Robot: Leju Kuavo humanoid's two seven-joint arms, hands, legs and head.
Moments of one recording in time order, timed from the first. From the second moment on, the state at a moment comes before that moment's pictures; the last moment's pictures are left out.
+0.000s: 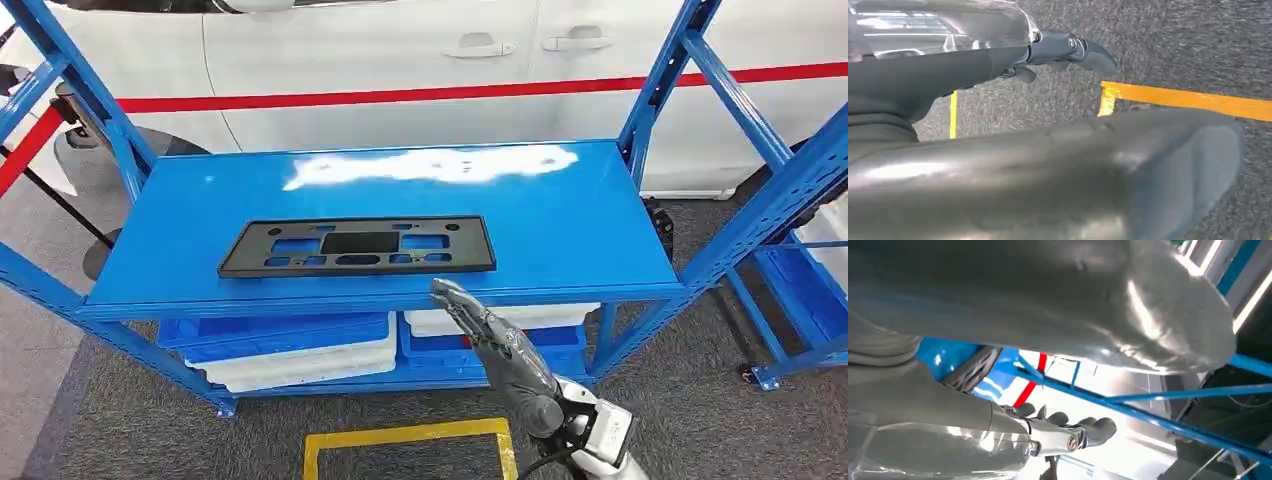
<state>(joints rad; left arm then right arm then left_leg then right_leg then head) -0.07 -0.08 1.29 -0.23 -0.91 0.00 -0.19 -0.09 -0.10 0.41 -1.75 0.03 0.34 -0.67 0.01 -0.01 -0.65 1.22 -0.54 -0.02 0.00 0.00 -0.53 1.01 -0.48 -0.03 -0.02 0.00</state>
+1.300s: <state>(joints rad) -0.07 -0.09 1.29 -0.23 -0.93 0.02 -0.20 -0.29 -0.10 0.65 -1.47 0.67 -0.19 -0.55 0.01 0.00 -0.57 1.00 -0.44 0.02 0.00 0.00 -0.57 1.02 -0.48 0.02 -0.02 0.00</state>
